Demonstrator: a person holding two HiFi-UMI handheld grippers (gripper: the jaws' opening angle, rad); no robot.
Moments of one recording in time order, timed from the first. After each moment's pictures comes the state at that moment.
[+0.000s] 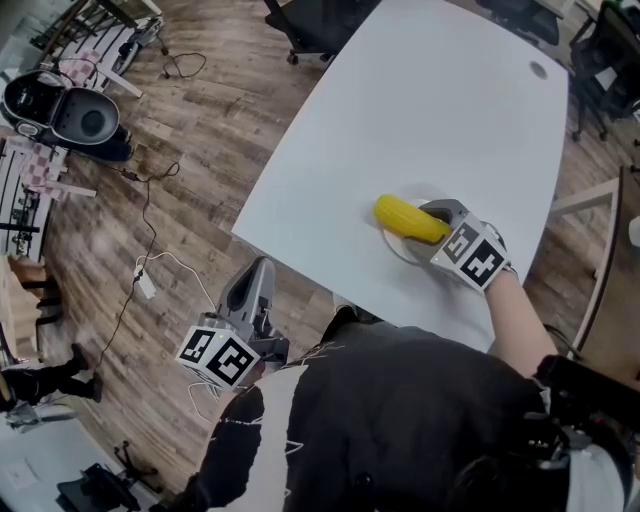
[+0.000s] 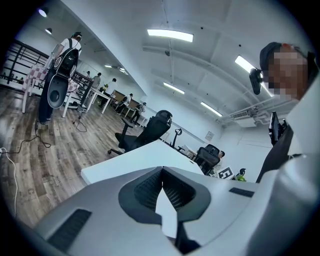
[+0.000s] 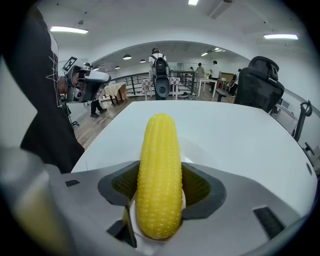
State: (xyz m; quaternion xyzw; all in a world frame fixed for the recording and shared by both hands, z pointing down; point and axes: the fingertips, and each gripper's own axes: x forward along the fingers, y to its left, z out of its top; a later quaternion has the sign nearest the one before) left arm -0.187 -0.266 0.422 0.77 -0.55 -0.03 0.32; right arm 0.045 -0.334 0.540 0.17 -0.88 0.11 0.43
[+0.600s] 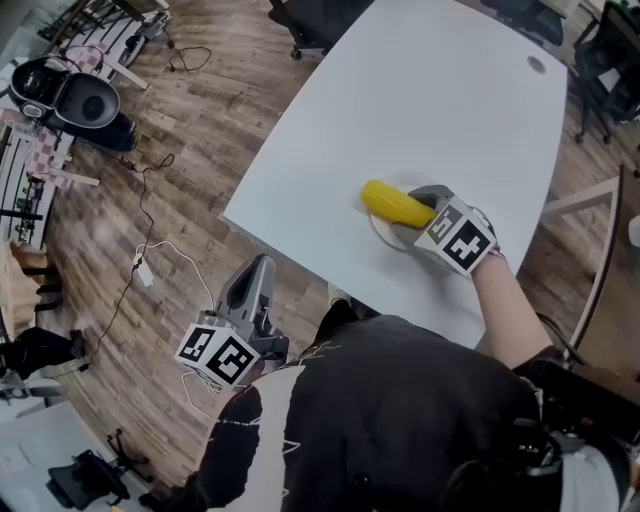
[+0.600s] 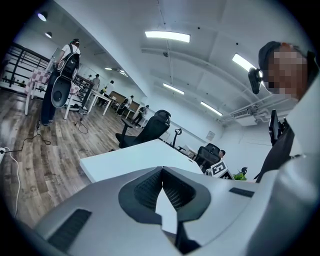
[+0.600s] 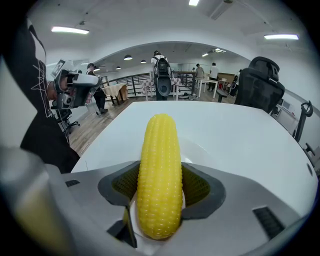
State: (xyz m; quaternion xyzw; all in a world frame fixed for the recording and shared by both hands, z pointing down) left arm -0.153 -0.237 0.421 0.77 -0.56 -0.03 0.31; right arm 0.050 -0.333 0.541 0.17 -0.88 0.11 0.43
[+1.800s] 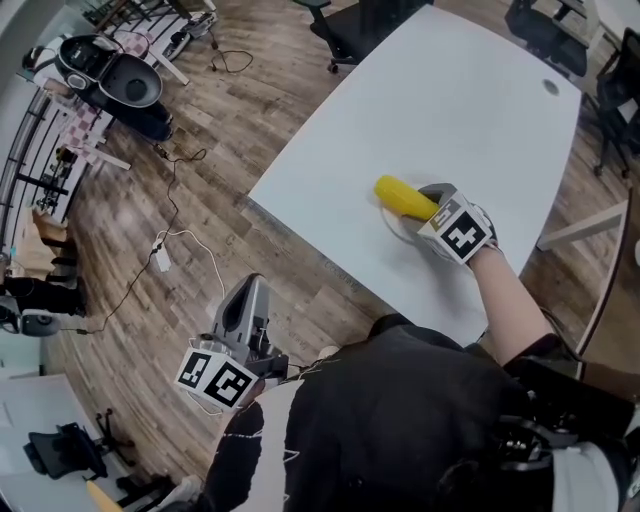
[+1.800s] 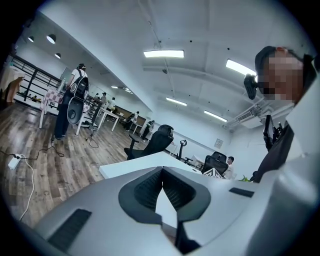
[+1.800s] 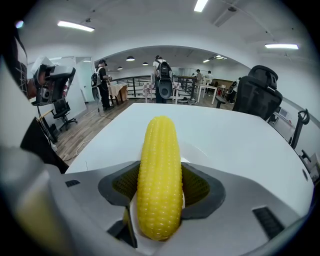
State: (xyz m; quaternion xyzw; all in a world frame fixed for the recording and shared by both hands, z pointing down) left arm -0.152 -0.150 0.364 0.73 -0.63 -0.06 0.25; right arm 0.052 -0.334 0.536 0.18 -0.89 0.07 0.42
